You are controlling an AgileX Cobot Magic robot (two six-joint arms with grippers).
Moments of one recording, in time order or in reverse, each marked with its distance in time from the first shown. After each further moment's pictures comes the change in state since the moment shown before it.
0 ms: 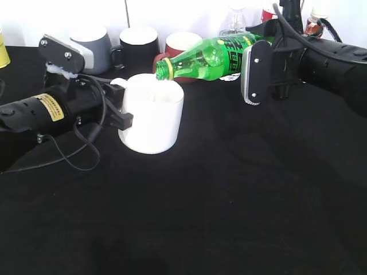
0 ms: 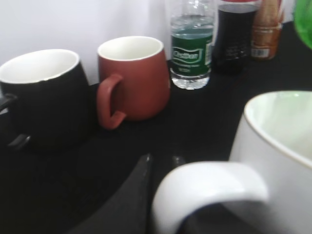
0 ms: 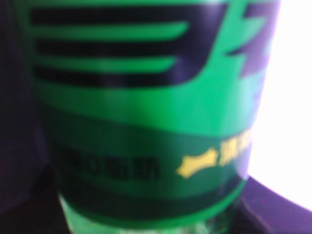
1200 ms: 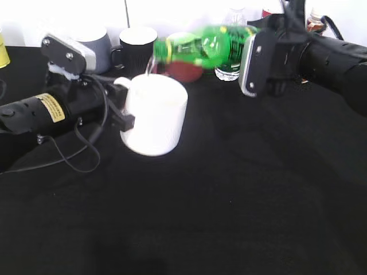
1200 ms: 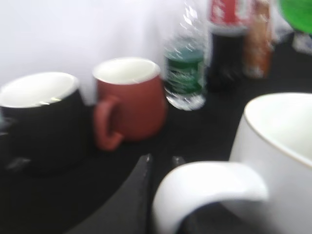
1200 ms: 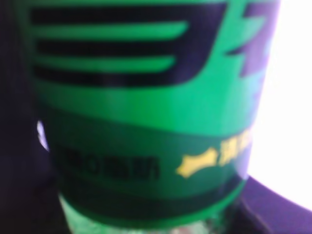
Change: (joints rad) left arm 0.000 0.002 0.000 0.041 -0.045 0.004; right arm 0.000 0.000 -0.001 0.003 -0.026 0.160
